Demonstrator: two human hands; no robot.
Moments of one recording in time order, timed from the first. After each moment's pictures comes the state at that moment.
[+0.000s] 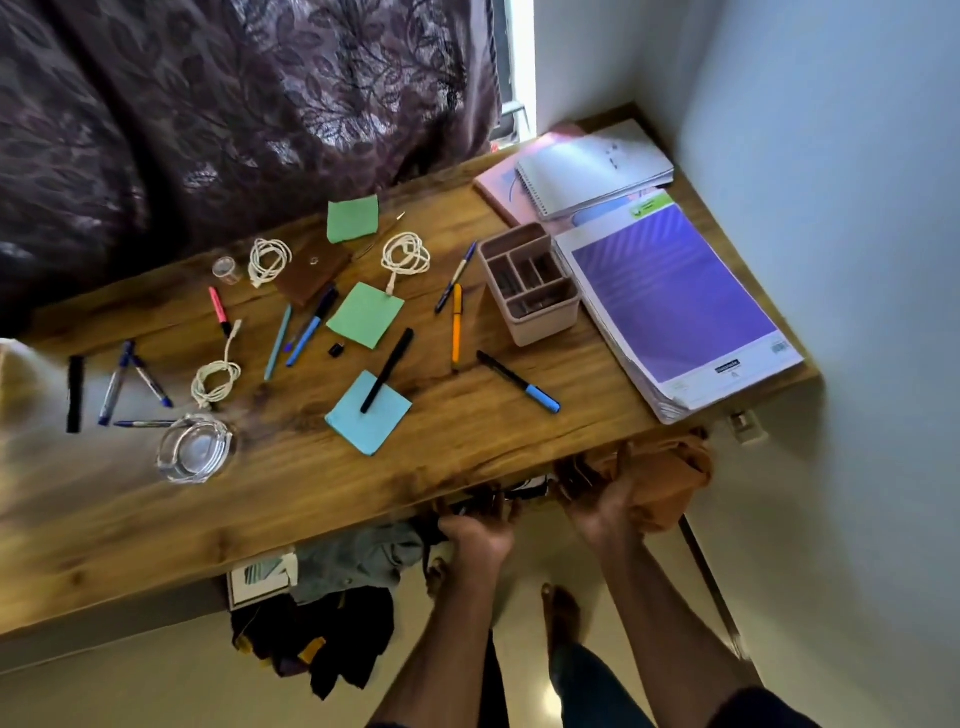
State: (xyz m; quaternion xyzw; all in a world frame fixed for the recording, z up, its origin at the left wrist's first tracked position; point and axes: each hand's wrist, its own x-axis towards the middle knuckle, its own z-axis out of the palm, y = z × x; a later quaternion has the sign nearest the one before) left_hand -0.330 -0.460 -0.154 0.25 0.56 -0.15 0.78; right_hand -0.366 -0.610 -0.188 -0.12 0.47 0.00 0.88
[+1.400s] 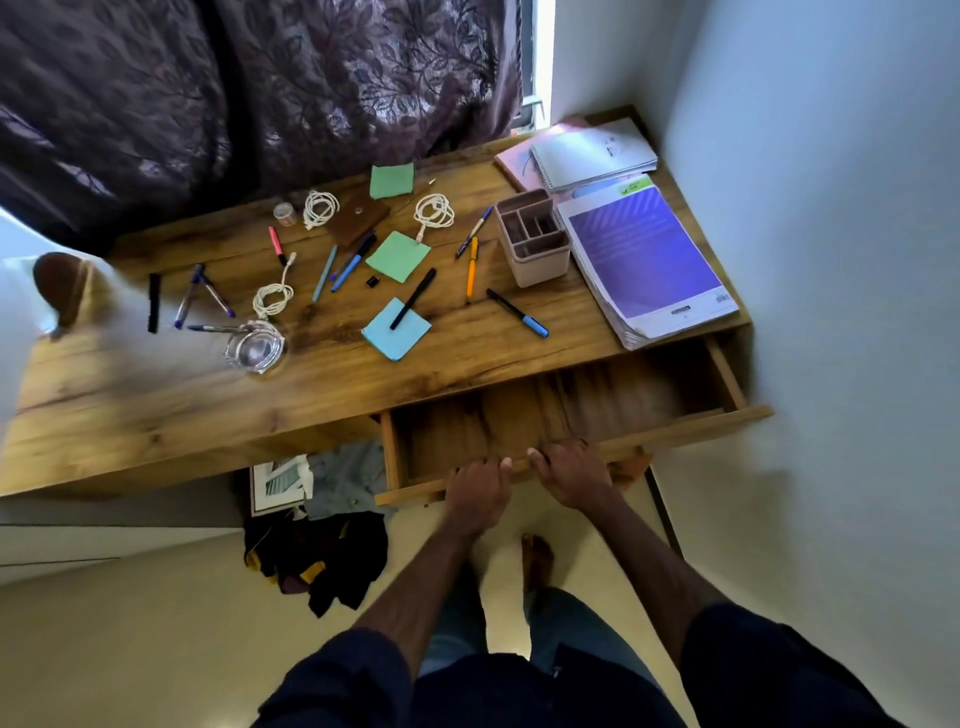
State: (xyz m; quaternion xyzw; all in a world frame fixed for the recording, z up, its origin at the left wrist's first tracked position) left_hand -0.454 -0.405 -0.110 0.96 -0.15 -0.19 0.14; right_hand -0.471 -0.582 -0.120 -0.98 0.03 0.14 0.15
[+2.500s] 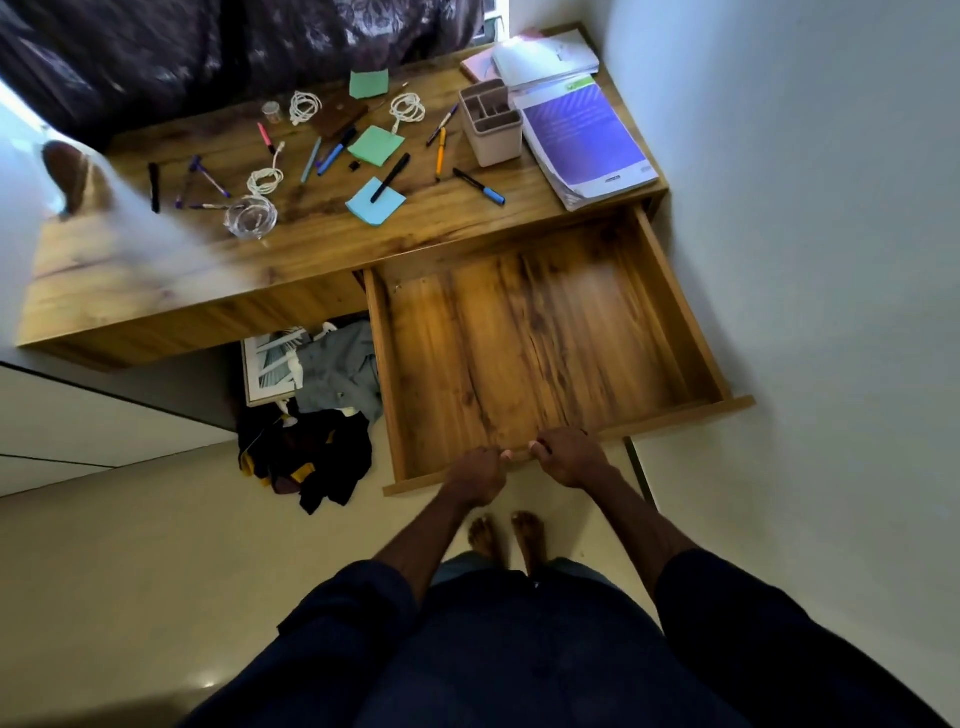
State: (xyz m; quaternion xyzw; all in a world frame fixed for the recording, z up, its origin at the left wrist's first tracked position) left_hand -0.724 -0.365 -0.103 0.91 -0.19 -0.33 0.17; right_hand -0.756 -0.563 -0.115 -0.95 0.05 0.23 0.22
